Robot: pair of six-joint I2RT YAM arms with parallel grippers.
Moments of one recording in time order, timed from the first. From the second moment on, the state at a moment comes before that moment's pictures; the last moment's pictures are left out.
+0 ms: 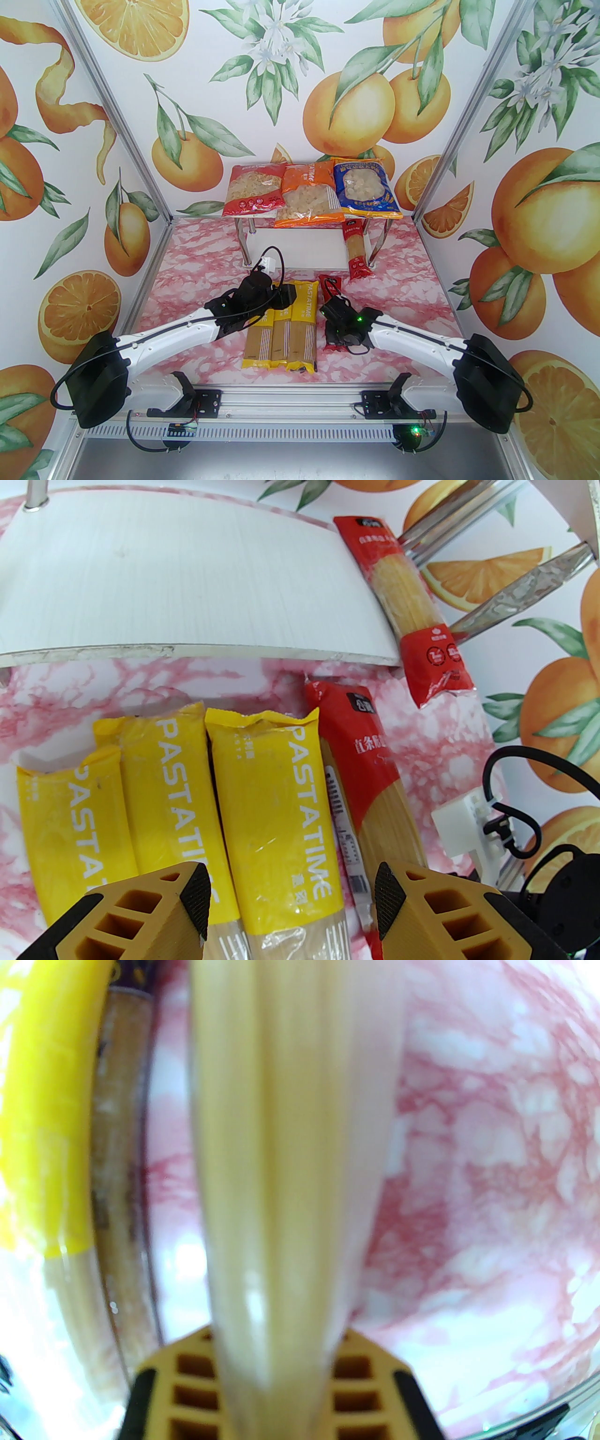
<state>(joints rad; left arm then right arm) -0.83 1.33 0.81 -0.06 -0.11 -0.73 0.78 1.30 0.65 -0.63 0.09 0.80</state>
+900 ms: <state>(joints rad) -0.81 1.24 0.81 -0.15 -0.17 -0.70 0.73 1.18 0.95 -0.95 0.21 0.60</state>
